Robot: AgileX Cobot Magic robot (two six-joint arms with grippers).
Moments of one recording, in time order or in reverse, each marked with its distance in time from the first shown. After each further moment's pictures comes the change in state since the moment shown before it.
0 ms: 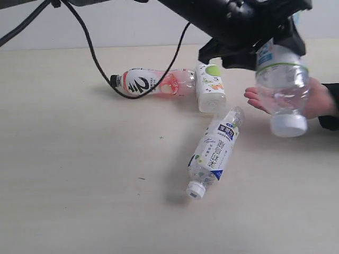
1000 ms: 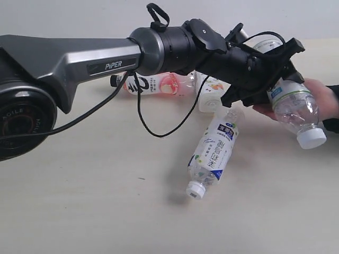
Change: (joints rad) left arm -0.019 0.321 -0.123 -0.256 -0.224 -0.001; right arm 0.000 0.000 0.000 0.000 0.000 0.000
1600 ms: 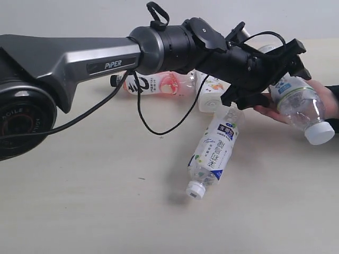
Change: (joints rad) left arm 0.000 0.000 -0.004 0.008 0.019 0.027; right arm 0.000 0.000 0.000 0.000 0.000 0.000
